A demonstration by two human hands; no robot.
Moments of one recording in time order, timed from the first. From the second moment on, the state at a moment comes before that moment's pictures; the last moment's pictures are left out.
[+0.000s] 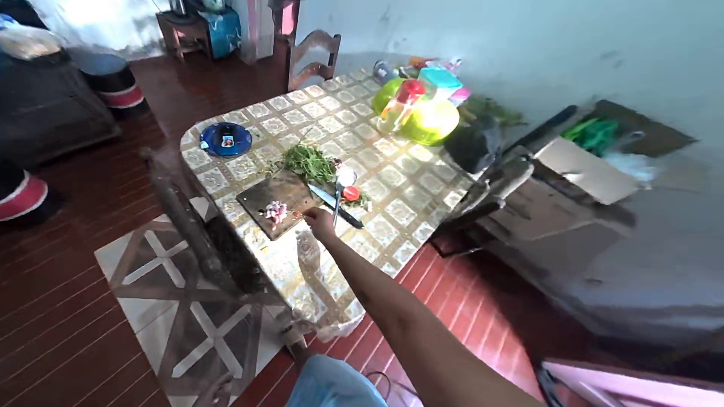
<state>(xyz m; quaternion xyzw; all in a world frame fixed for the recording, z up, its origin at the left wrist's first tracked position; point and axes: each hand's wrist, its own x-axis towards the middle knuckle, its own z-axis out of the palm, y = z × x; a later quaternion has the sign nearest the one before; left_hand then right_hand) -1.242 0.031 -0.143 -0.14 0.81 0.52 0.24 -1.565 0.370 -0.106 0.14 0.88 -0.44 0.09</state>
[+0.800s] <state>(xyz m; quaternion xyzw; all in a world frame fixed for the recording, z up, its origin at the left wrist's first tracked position) -1.585 0.224 -0.130 -0.08 0.94 0.26 0.18 -1.643 0.397 -0.140 -0.19 0.91 -0.35 0.10</state>
